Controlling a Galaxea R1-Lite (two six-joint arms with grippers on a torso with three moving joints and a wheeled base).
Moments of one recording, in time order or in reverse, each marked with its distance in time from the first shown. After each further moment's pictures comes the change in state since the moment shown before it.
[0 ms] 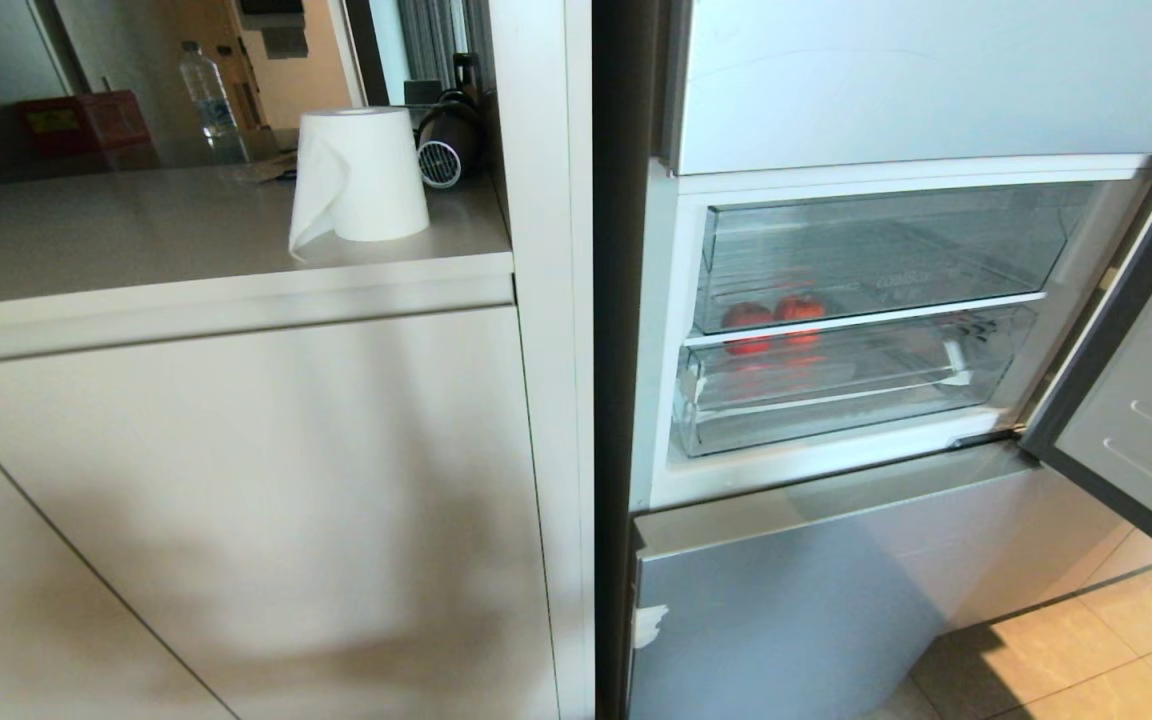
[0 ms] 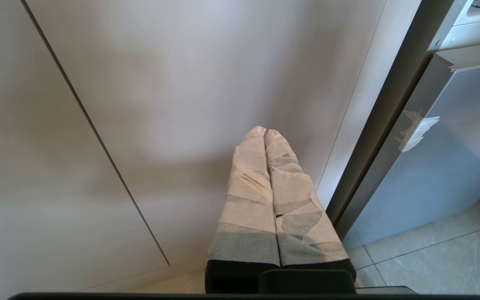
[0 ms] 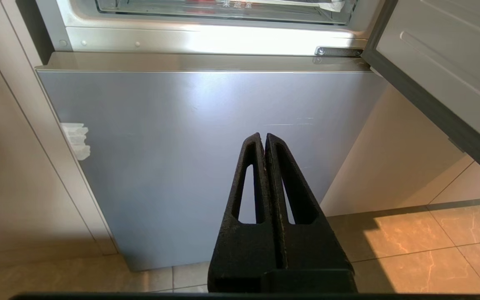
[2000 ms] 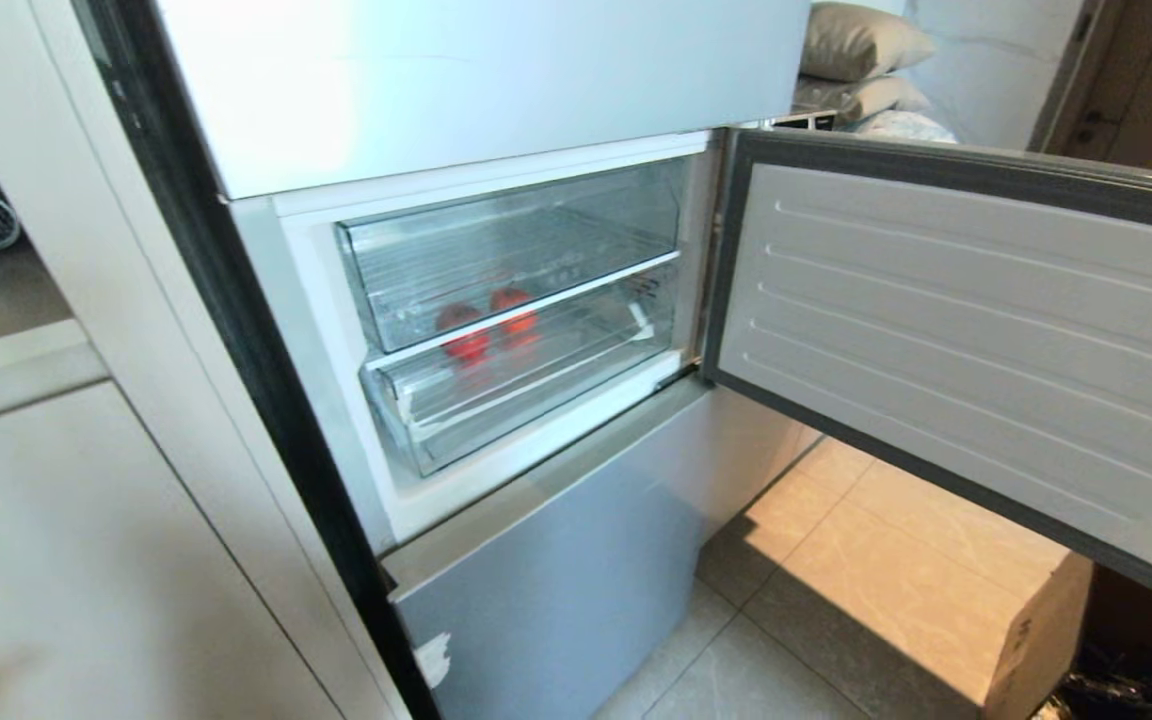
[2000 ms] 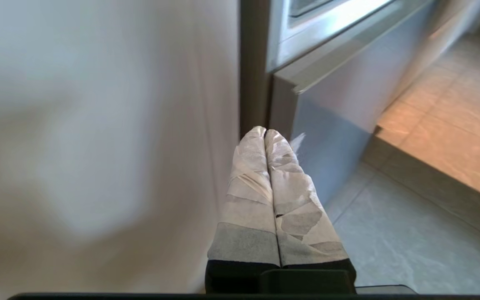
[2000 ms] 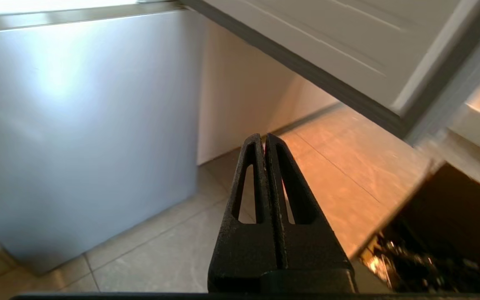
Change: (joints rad) left arm 0.000 0.000 0.000 0.000 0.000 0.000; right arm 0.000 0.001 0.000 0.001 0.000 -0.022
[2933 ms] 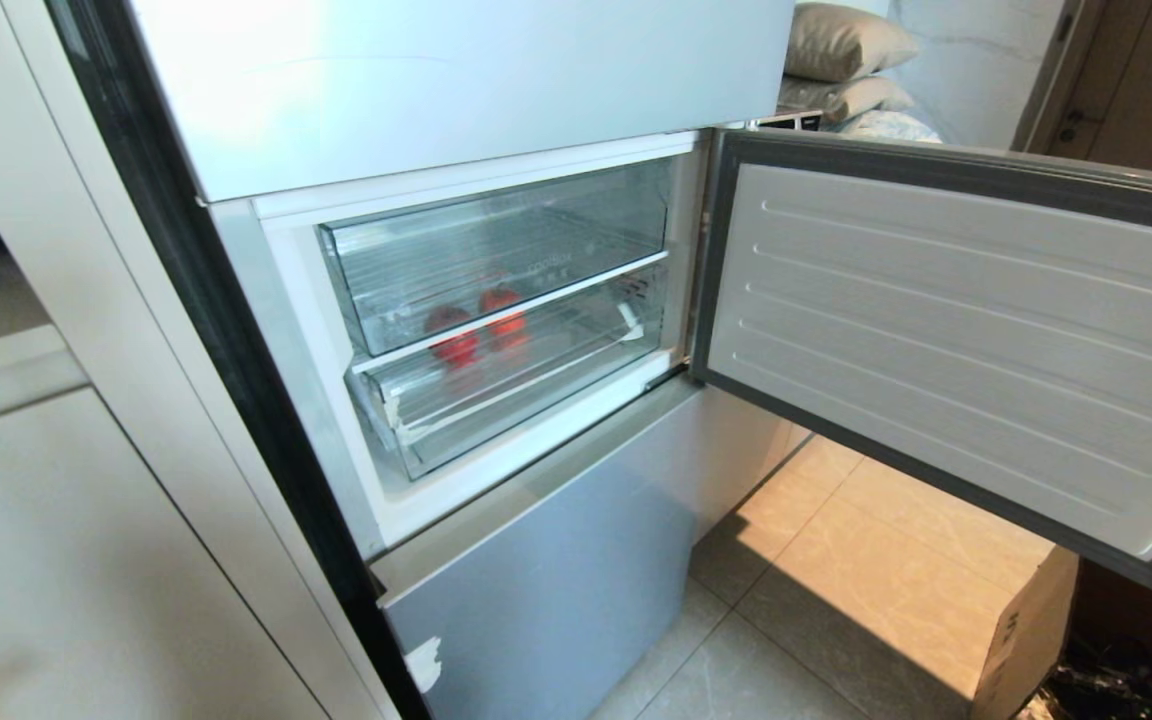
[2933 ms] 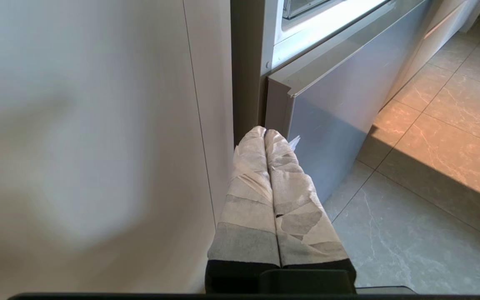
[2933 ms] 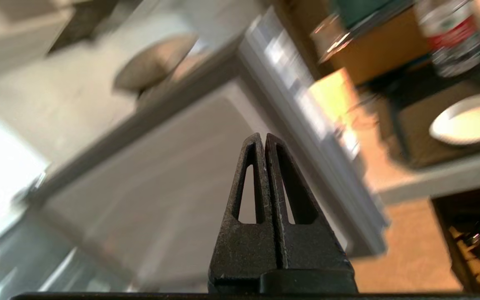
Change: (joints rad) left arm 0.000 0.000 0.000 0.000 0.000 0.000; right arm -0.750 0.709 -0.383 -0.592 0.059 0.834
